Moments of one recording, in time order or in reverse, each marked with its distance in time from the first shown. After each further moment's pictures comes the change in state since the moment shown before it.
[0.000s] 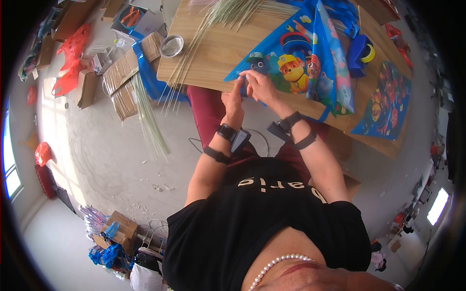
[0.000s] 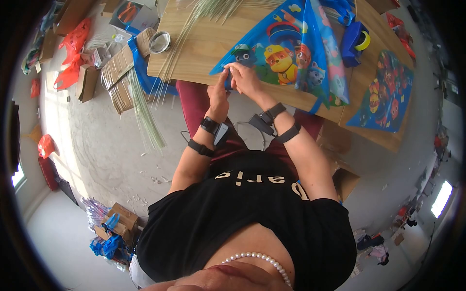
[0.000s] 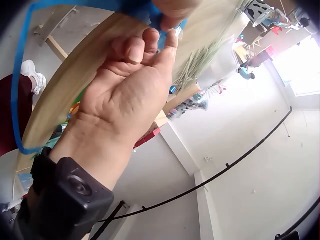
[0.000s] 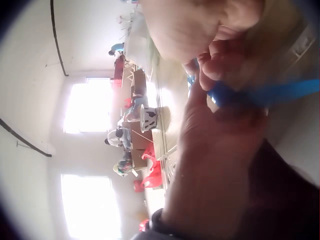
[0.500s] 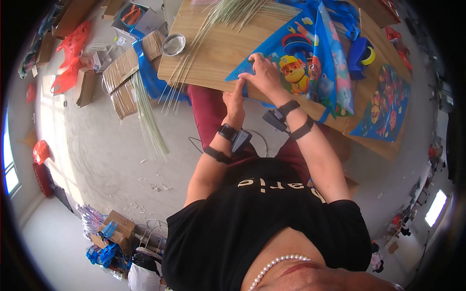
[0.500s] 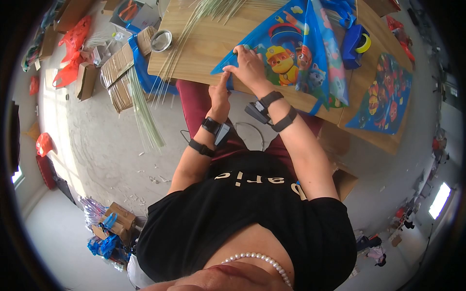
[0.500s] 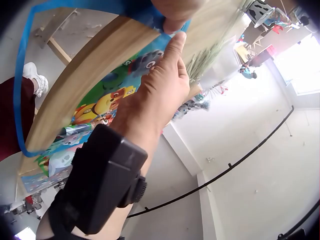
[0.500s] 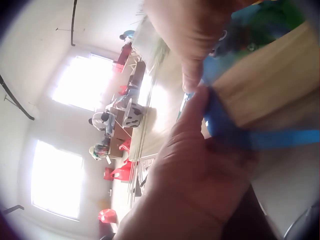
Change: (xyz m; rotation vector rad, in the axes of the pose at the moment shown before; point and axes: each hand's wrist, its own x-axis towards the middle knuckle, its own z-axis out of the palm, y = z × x) left_hand -0.006 0.004 0.001 0.065 0.009 -0.010; right_hand 0.029 -0.014 -0.008 -0.838 0.371 -0.455
